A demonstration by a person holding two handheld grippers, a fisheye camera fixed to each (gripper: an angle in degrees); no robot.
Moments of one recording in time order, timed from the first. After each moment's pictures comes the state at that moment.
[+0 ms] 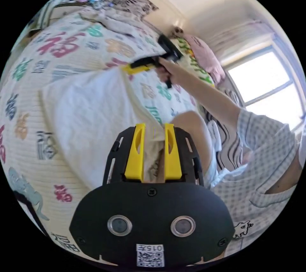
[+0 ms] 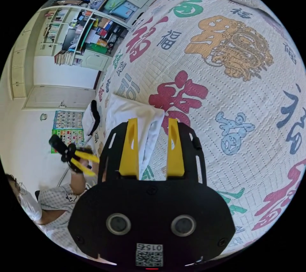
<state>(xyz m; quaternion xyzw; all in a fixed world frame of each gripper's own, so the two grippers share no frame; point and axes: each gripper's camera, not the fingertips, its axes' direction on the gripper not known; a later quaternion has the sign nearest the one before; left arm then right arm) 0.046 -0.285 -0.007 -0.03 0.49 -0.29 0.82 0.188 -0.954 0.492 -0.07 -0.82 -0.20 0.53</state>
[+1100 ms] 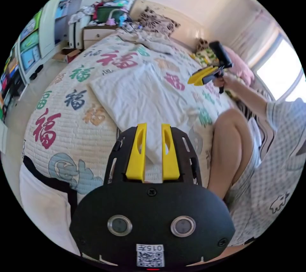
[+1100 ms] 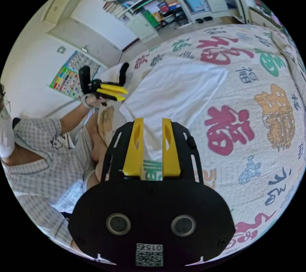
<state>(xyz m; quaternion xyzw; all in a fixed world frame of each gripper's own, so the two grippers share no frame) 0.025 -0.244 -0.012 -0.02 0.34 -0.25 0.91 0.269 -0.806 0.399 0.13 -0.77 -0.41 0.48</state>
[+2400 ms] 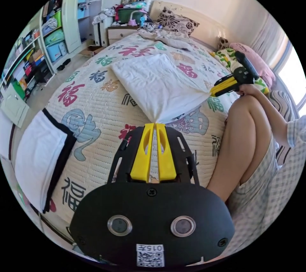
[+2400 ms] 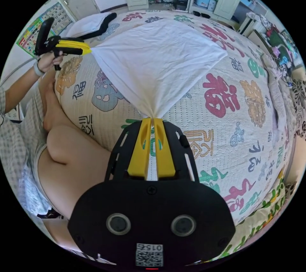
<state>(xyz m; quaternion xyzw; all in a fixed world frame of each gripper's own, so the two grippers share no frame) 0.074 -0.173 -0.063 -0.06 0.23 -0.33 0.92 0.244 -0.662 0.358 0.21 -0.60 -0.44 0.63</state>
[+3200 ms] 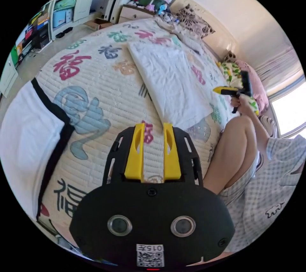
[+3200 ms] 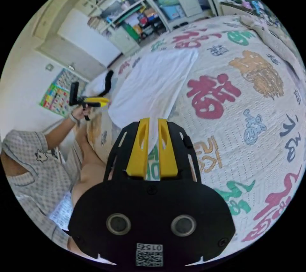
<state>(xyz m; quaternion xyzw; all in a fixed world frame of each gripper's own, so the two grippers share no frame) -0.028 -0.086 0.020 -0.06 0.33 -0.42 0.84 0.305 -0.827 0.469 0.13 -0.82 -0.25 0.50</state>
